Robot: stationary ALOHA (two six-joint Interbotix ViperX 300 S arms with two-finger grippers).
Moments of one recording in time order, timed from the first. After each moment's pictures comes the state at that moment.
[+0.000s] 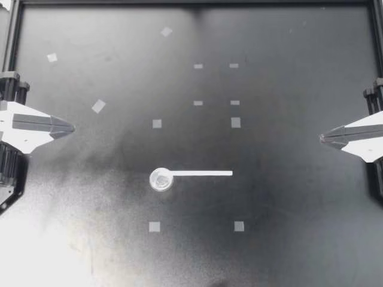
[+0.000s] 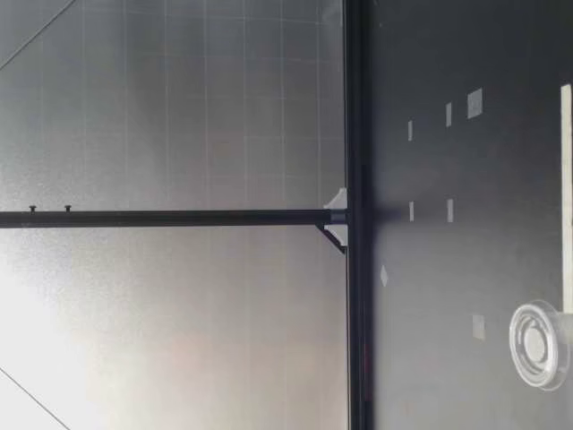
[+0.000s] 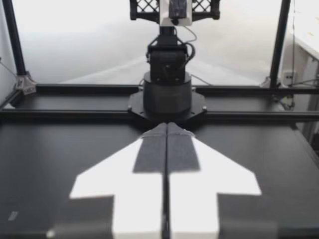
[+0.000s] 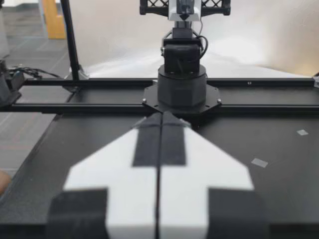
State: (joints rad) left arm 0.00 -0.97 1.19 0.00 -0.29 0.00; right arm 0.00 -0.97 1.19 0.00 -0.29 0.00
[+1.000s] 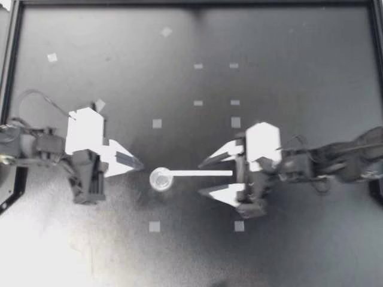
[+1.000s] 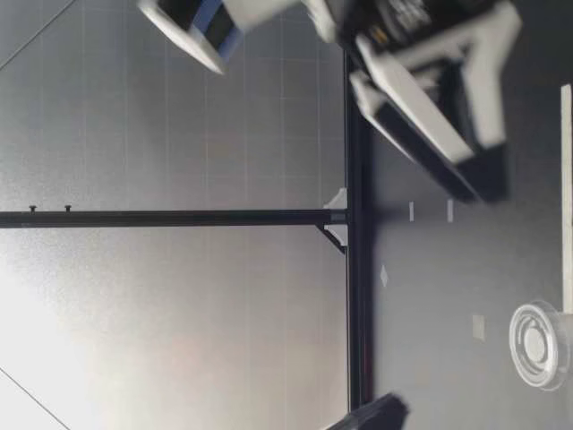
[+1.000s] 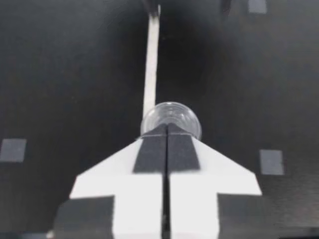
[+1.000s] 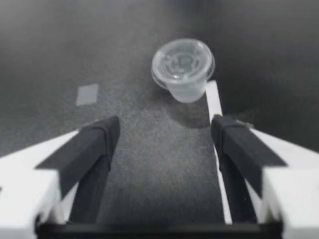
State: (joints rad) left arm -0.03 -0.27 1.03 -0.12 -0.11 0.04; right arm 0.01 0.28 0.88 -0.02 -0.79 0.24
